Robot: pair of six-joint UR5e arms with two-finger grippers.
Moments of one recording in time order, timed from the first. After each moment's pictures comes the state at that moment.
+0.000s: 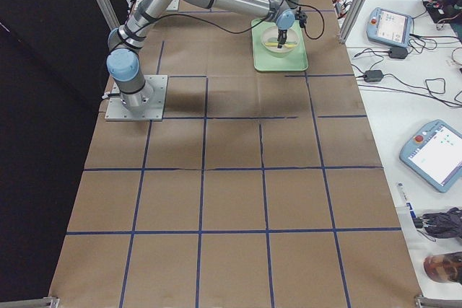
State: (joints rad) left arm -1.68 -1.47 -1.68 -1.97 1.53 -0.05; right arm 1.84 -0.79 1.22 -1.96 -1.60 0.34
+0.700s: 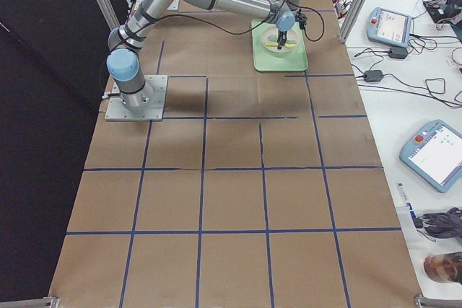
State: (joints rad) left arm -1.68 -1.45 -1.70 -1.97 1.52 -0.04; right arm 1.84 -0.77 1.22 -1.96 -1.59 0.34
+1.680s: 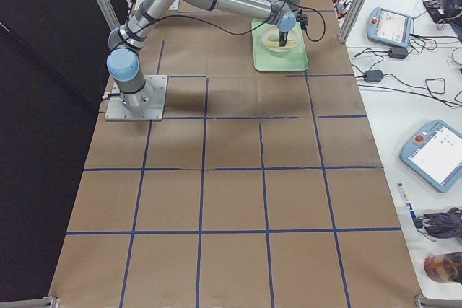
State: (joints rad) left arm -1.68 -1.46 -1.69 -1.87 1.53 -0.04; right arm 1.84 -0.77 1.21 -1.96 -1.59 0.35
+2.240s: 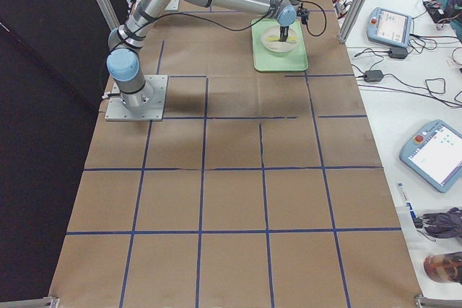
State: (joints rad) left arm -1.68 -1.48 -1.75 -1.72 1.53 -0.04; right arm 1.83 -0.84 1.21 -1.91 -1.57 0.35
